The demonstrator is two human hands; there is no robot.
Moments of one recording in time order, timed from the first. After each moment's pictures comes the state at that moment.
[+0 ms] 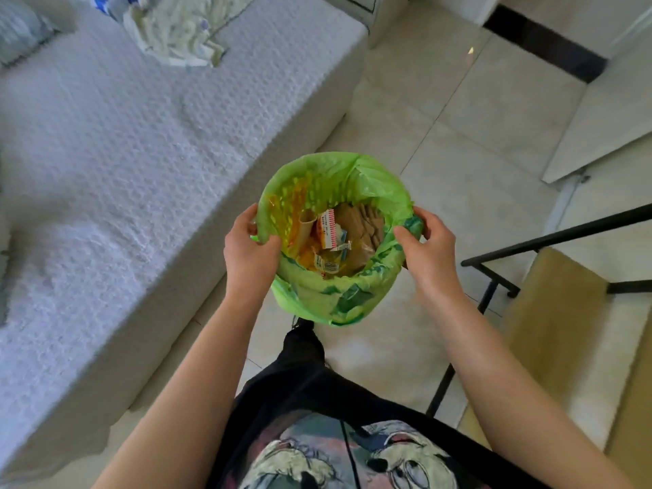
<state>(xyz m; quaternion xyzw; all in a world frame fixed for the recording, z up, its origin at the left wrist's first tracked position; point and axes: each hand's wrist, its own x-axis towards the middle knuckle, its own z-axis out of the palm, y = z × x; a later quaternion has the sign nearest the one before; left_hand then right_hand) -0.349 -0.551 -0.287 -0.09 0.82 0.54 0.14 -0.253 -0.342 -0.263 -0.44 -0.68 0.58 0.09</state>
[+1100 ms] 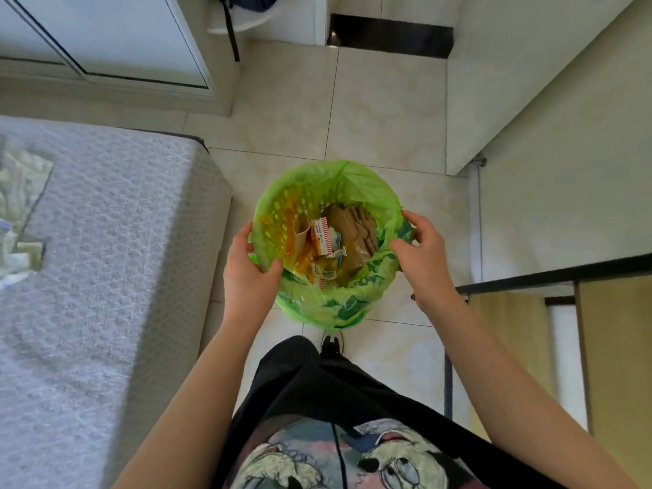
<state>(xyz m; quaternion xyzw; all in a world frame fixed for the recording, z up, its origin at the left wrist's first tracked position) -0.558 -0.110 -0.286 0.18 0.86 0.42 0.23 -0.391 0.060 -0.274 -0.56 -0.57 0.57 0.19</state>
